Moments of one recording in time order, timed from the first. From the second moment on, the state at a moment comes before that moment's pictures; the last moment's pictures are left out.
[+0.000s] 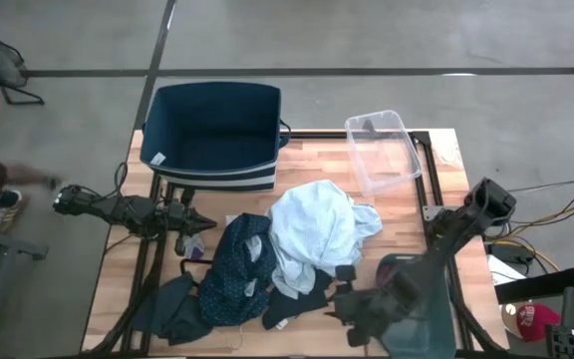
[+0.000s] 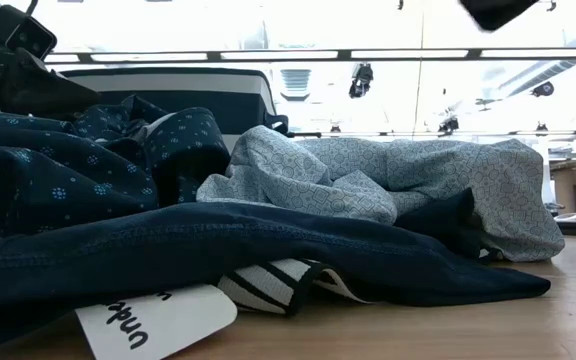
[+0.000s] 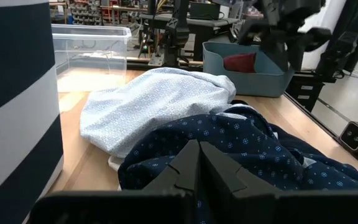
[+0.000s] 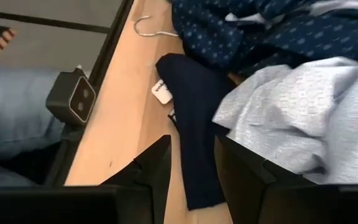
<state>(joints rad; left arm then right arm) -0.27 0.02 0.09 -0.25 -0.23 -0.12 0.74 1.69 1.13 -0.24 0.45 0.43</state>
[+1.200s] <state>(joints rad) -0.27 0.04 0.09 -0.25 -0.23 -0.12 0.59 2.13 1.46 -0.47 0.32 0.32</state>
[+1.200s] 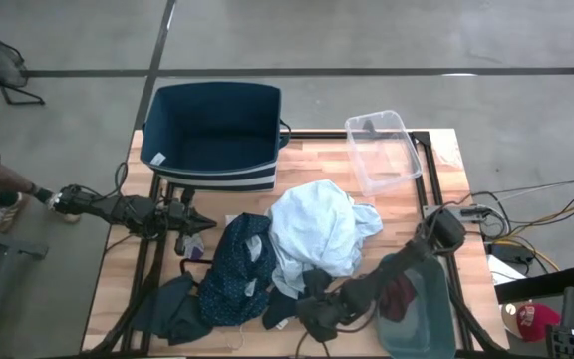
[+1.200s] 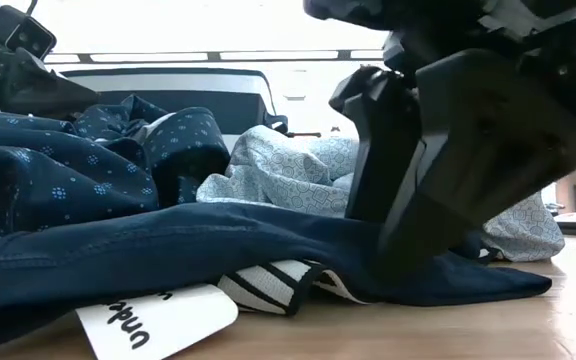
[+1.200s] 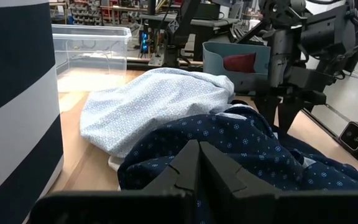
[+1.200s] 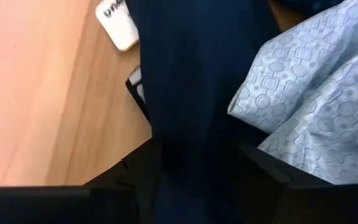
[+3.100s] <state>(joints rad) -0.27 0.04 0.09 -0.25 -0.23 -0.12 0.64 1.24 1.51 -0.82 0.76 0.28</state>
